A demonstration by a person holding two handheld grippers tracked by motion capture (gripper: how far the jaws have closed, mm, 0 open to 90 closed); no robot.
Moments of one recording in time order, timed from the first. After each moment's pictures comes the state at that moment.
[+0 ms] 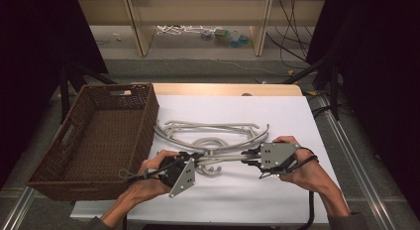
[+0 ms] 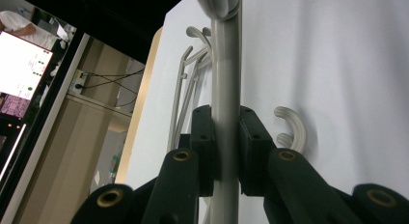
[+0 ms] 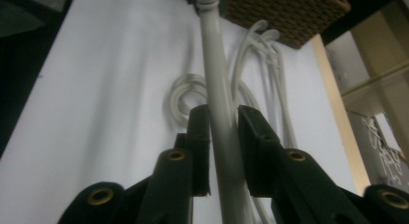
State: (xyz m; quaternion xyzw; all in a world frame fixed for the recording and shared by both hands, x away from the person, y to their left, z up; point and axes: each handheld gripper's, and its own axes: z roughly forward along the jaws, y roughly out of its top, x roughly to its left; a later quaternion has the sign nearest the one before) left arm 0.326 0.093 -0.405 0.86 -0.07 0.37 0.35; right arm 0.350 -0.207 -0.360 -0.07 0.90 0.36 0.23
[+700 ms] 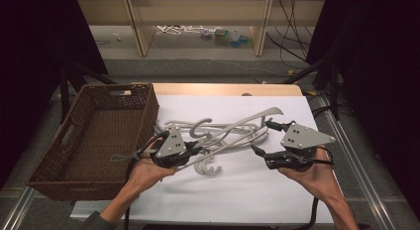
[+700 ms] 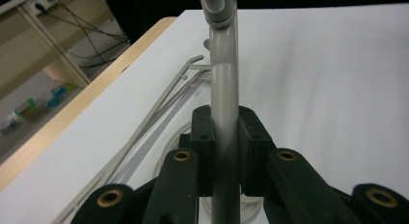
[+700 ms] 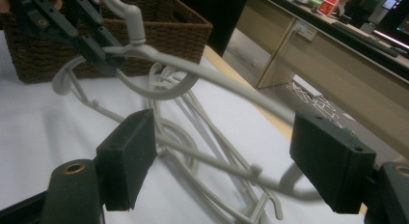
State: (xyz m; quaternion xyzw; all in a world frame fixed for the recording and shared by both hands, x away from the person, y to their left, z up) left arm 0.355 0.110 -0.378 0.84 0.17 0.21 0.47; right arm 0.335 -0.231 -0.332 0.18 0.81 0.47 0.30
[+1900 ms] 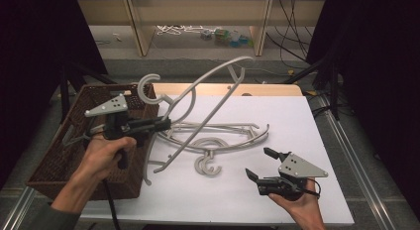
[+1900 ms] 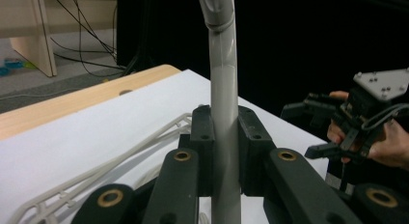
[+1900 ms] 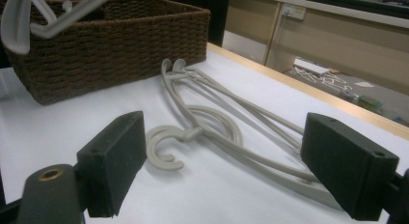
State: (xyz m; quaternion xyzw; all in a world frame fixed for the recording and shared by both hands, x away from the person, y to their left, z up) left arm 0.364 0.198 -0.301 0.73 0.30 0.07 0.61; right arm 0.299 -0.227 -0.407 0.27 0.76 0.53 0.26
